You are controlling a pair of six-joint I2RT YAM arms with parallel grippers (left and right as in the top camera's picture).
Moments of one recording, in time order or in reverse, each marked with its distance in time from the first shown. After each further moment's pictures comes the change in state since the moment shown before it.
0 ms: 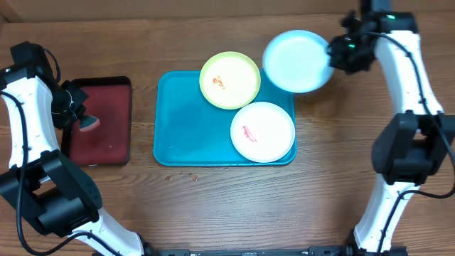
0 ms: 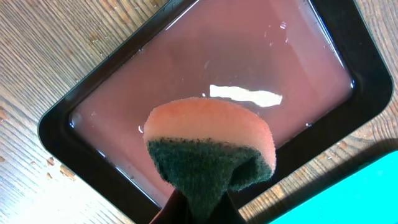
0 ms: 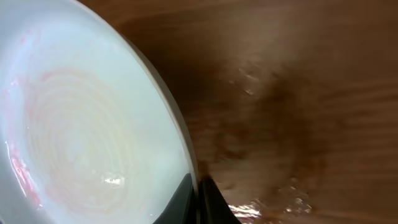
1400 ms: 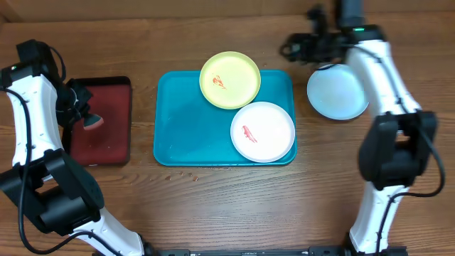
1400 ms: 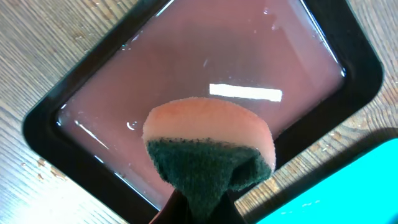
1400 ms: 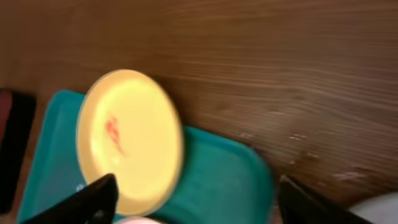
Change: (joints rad) left arm -0.027 0.001 -0.002 0.003 0.003 0.005; right arm 0.216 -0.032 -0.140 0.429 -0.164 -0.051
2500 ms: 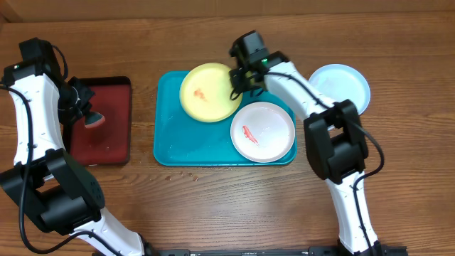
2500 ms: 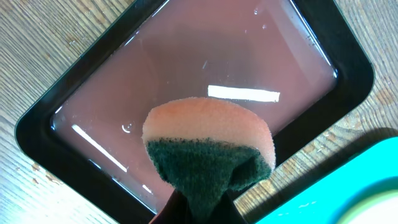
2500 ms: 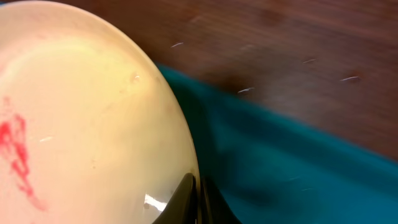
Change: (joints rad) left arm -0.013 0.000 0.000 0.015 0.000 0.000; right arm 0.344 0.218 0.022 0.094 0.320 0.071
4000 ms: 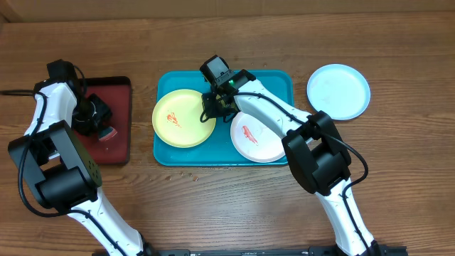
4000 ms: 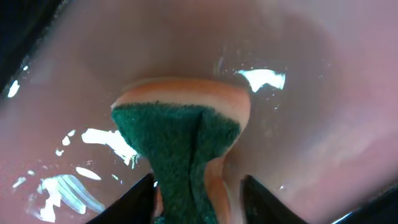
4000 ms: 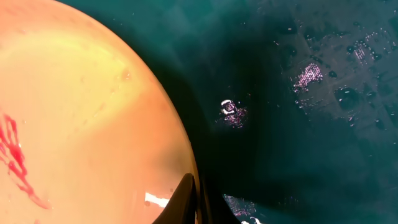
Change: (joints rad) left arm 0.000 0.181 -0.160 0.254 0.000 0.081; right arm 0.173 -0.006 -0.025 -0.099 -0.011 0.291
